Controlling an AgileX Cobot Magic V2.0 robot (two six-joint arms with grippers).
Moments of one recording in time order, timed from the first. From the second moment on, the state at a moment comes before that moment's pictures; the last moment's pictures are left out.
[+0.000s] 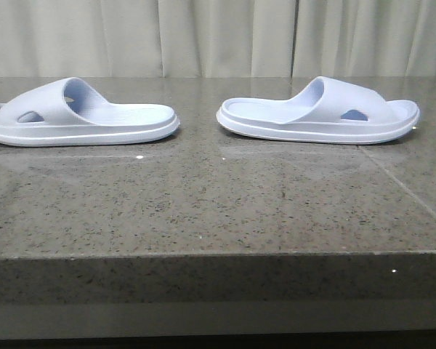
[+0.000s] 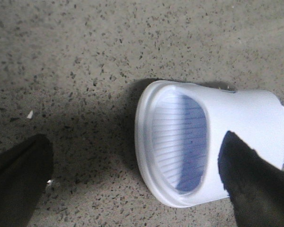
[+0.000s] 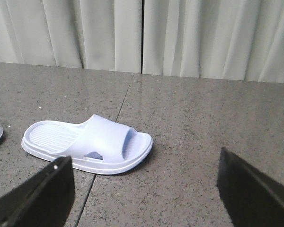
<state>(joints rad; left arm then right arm) 0.34 1.90 -1.50 -0.83 1.19 0.60 0.09 0.33 -0.55 0.05 0.41 -0.02</state>
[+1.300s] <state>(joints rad) 0.25 1.99 -1.53 -0.85 1.21 0.61 0.09 0.33 -0.55 0.05 0.41 -0.02</state>
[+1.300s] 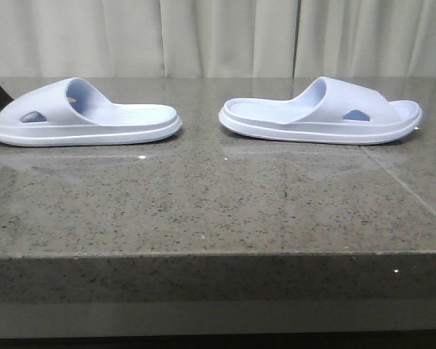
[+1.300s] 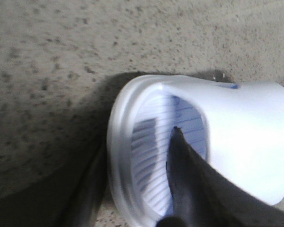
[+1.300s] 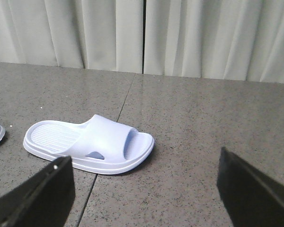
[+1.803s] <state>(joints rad) 0.21 2.00 -1.47 -0.93 1.21 0.60 0.09 0.33 -0.55 0.05 0.41 -0.02</state>
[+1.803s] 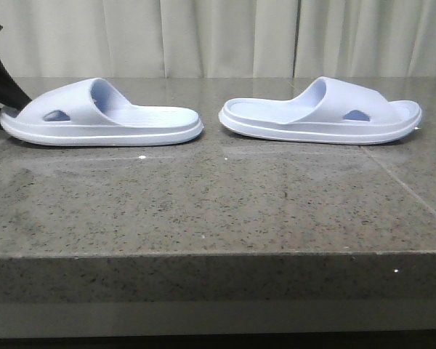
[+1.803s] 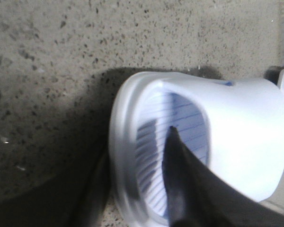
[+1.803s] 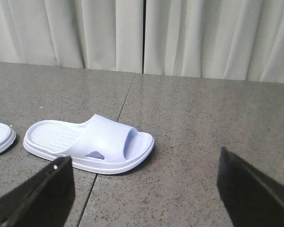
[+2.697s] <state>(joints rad) 0.25 1.85 -1.45 -1.11 1.20 0.54 0.09 0.33 -0.55 0.05 0.42 -0.02</state>
